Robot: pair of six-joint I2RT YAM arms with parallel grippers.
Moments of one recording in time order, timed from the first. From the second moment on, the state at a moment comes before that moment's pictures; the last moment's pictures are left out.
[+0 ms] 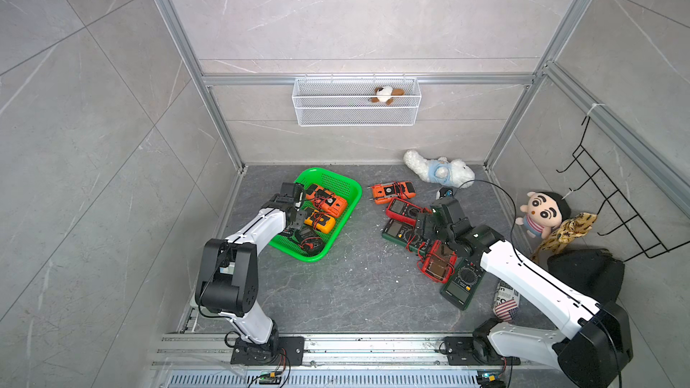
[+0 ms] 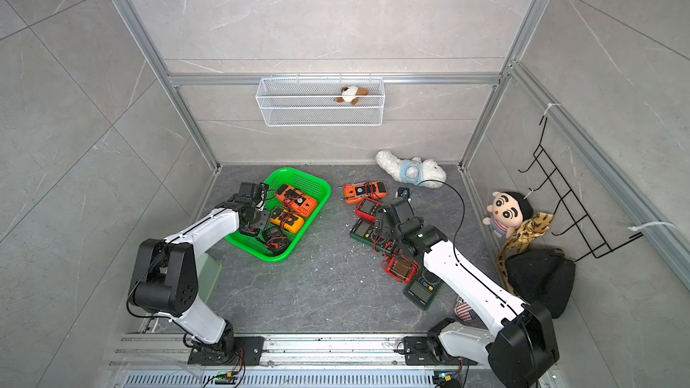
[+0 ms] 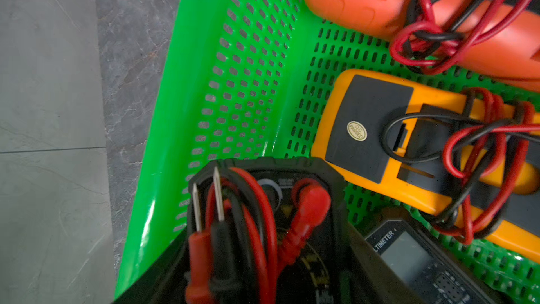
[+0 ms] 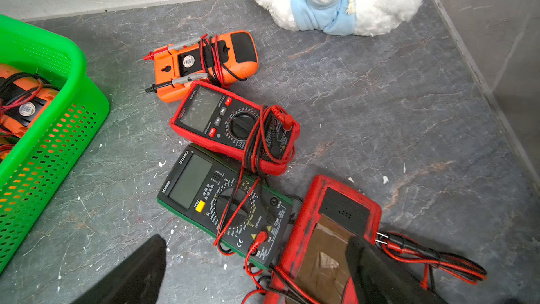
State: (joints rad) left arm -0.19 1.66 1.10 -0.46 -0.28 0.19; right arm 0.51 1.22 0.98 -0.57 0.38 0.45
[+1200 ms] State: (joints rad) left arm -0.14 1.71 1.10 -0.52 -0.15 0.28; right arm 0.51 1.23 0.98 -0.58 0.38 0.46
